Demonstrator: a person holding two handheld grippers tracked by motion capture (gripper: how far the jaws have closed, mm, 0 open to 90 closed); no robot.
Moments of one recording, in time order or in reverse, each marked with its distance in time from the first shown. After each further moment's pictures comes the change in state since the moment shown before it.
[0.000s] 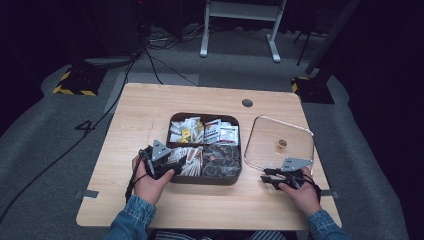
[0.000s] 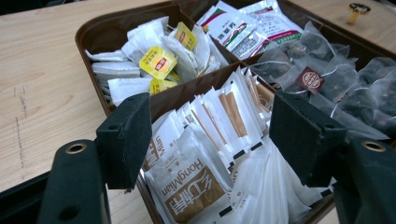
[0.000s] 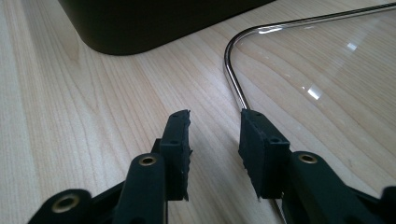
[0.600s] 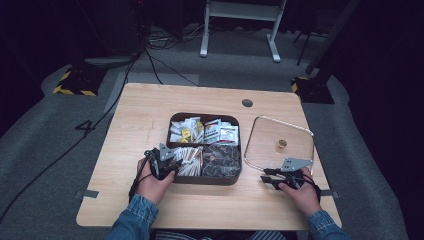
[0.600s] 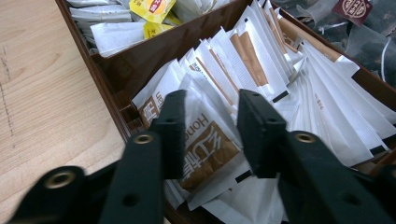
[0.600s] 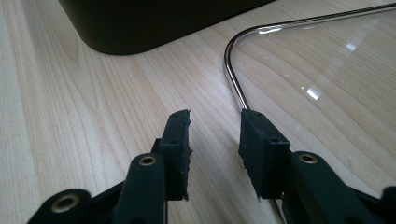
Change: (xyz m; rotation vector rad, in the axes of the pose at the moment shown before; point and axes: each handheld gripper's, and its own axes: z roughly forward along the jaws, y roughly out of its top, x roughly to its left) left arm 0.002 -0.010 0.014 0.170 0.024 0.060; right arm 0.000 0.000 0.000 0.000 -0.001 -0.002
